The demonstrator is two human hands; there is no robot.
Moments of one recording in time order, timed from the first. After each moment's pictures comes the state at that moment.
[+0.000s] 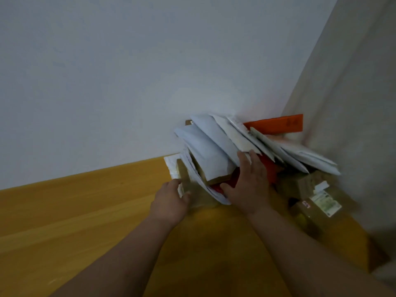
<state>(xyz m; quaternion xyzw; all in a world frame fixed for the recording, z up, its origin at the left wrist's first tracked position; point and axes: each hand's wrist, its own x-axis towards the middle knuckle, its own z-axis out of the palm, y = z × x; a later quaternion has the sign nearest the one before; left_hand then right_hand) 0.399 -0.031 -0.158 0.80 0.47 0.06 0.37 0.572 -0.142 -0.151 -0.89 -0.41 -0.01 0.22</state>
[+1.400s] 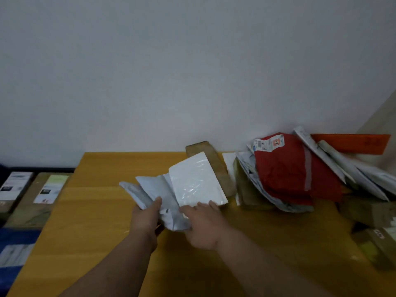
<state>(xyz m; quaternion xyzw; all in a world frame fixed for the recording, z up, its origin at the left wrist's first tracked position) 0.207 -0.020 -0.193 0.23 0.65 0.35 0.64 0.357 -0.078 -0.181 -0.67 -0.70 0.24 -0.01</state>
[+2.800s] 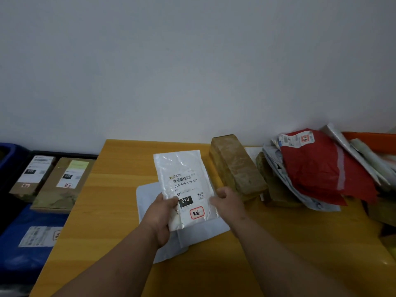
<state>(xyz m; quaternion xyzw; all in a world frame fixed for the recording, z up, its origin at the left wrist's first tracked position) 0.155 -0.004 -0.199 0.24 0.56 0.31 0.73 0.322 -0.042 -0.205 -0.79 -0.32 0.43 0.31</state>
